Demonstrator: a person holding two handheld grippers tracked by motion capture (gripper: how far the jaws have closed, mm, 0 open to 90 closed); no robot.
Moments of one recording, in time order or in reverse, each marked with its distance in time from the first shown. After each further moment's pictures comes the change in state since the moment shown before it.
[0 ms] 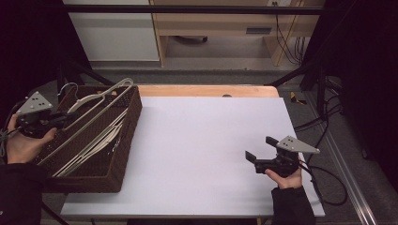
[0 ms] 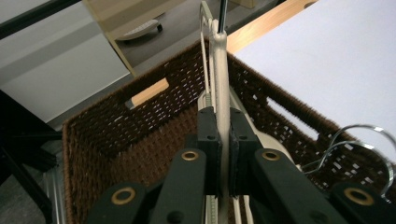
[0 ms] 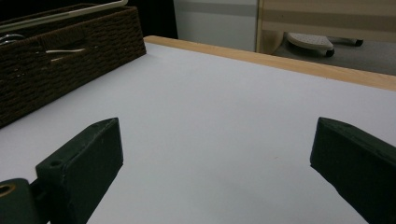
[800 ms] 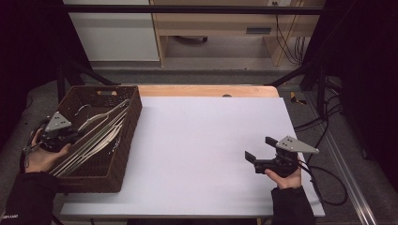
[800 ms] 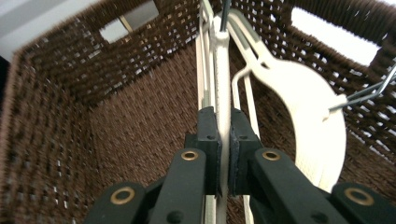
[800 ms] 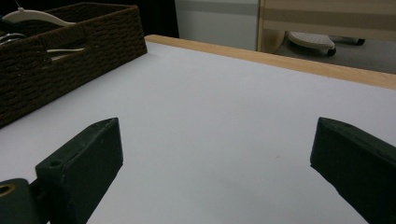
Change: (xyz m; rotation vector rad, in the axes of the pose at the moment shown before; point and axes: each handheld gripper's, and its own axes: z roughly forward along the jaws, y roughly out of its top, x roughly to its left) left arm -0.016 -0.060 0.049 0.156 0.017 -0.018; right arm 0.001 0.000 0.001 0.002 0.002 0.004
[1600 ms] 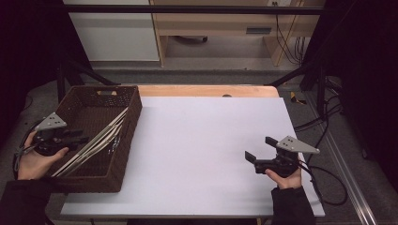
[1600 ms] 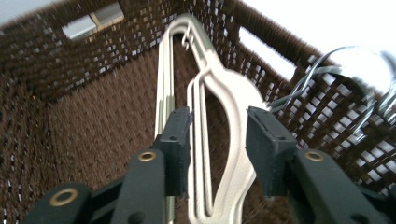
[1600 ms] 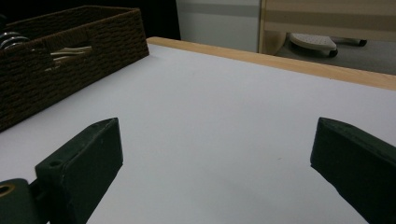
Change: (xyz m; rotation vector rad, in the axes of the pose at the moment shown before) left arm -0.013 0.017 -0.035 -0.057 -0.127 -0.104; right arm 0.000 0.001 -0.001 -0.007 0.005 0.003
